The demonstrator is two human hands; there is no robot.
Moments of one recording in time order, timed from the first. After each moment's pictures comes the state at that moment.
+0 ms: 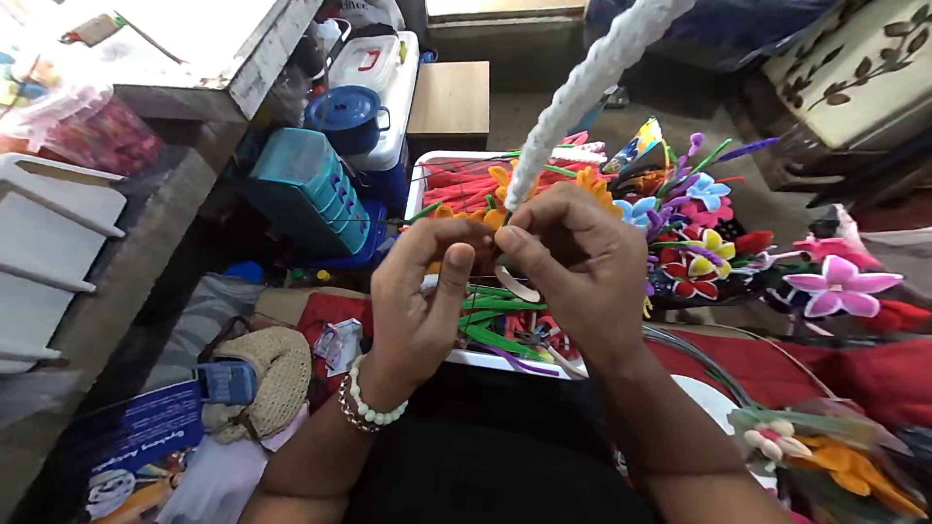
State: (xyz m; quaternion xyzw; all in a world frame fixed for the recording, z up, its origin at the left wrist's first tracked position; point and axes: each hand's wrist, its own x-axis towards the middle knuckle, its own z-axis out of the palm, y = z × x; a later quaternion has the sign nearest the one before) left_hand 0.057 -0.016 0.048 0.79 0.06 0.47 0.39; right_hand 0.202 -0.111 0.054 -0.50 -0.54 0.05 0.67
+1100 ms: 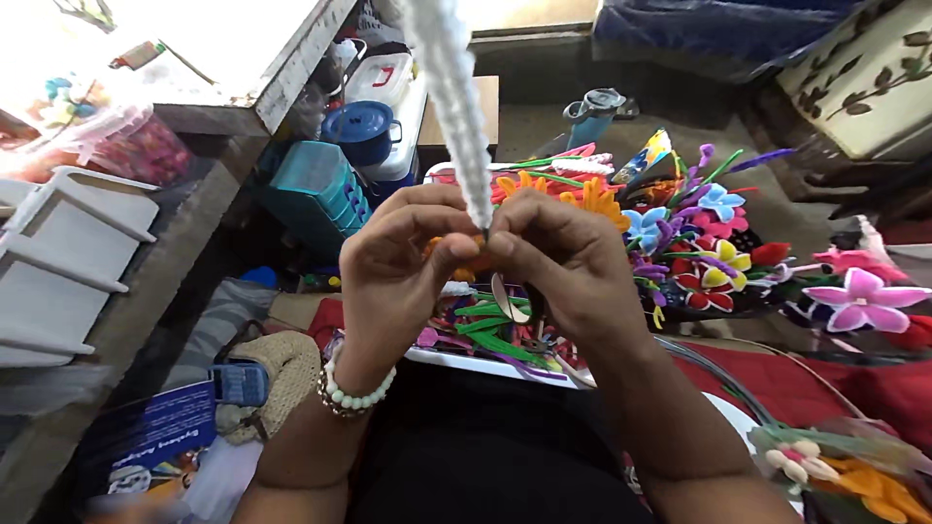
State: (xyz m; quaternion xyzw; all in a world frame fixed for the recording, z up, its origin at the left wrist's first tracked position) left_hand 0.053 0.001 0.077 0.74 0.00 0.49 0.47; right_hand 0.201 -0.102 0.067 -0.39 -0.58 0.21 0.69
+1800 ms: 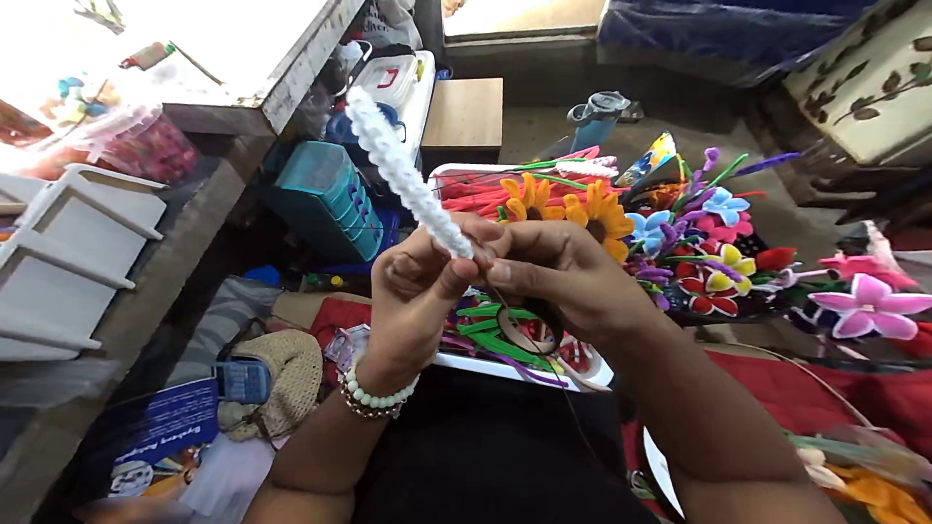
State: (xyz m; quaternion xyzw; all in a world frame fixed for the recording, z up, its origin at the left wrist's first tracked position) left_hand 0.059 -0.015 0.056 0.59 -0.04 0.45 0.67; right_hand 0.212 -0.104 0.067 -0.32 -0.54 0.46 0.62
